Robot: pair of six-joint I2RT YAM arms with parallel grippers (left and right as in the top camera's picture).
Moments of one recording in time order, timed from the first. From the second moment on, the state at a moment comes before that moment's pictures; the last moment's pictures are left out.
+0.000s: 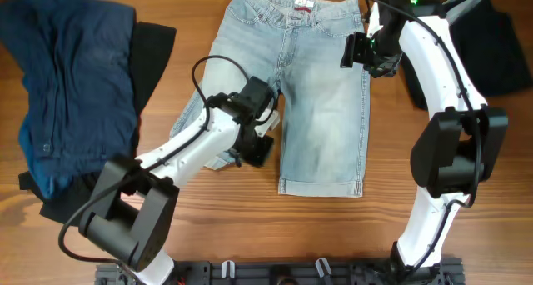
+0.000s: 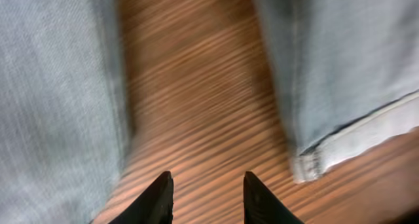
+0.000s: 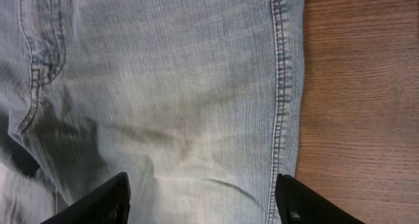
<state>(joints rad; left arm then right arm) -0.57 1.79 1.16 -0.87 0.19 -0.12 0.09 2.12 1.90 -1.17 -0.16 0.24</state>
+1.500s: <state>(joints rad) -0.46 1.89 1.53 -0.86 0.01 -0.35 0.09 2.12 1.73 -1.12 -0.17 0.27</state>
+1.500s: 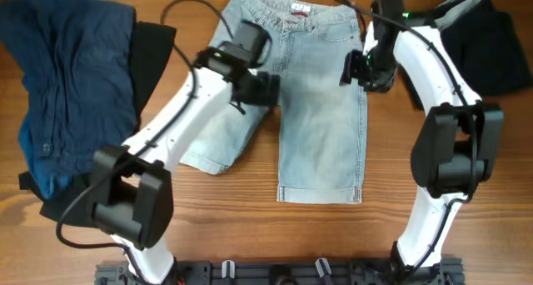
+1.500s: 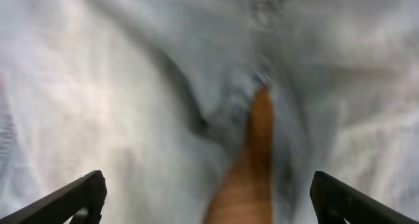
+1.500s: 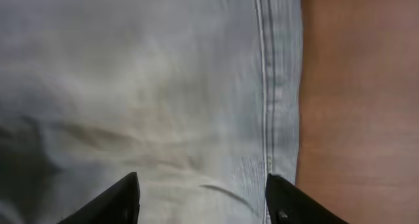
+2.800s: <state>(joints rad) -0.16 2.11 1.53 -0.12 0.12 -0.10 -0.01 2.08 1.69 -0.89 -0.16 0.17</state>
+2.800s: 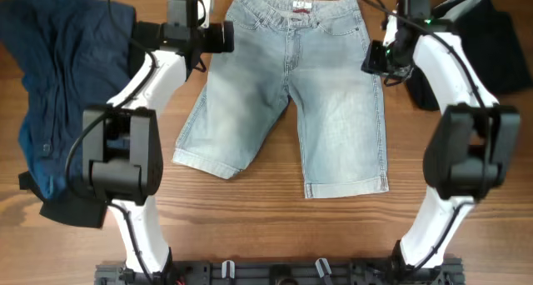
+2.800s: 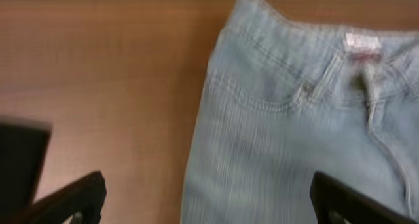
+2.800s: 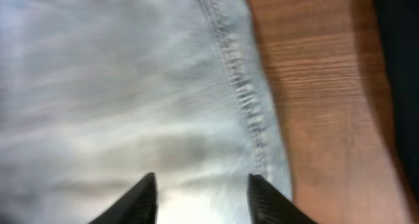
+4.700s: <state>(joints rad) 0.03 1.89 1.96 -0.99 0.18 -0.33 0.19 1.80 1.03 -0.69 -0.03 0.46</state>
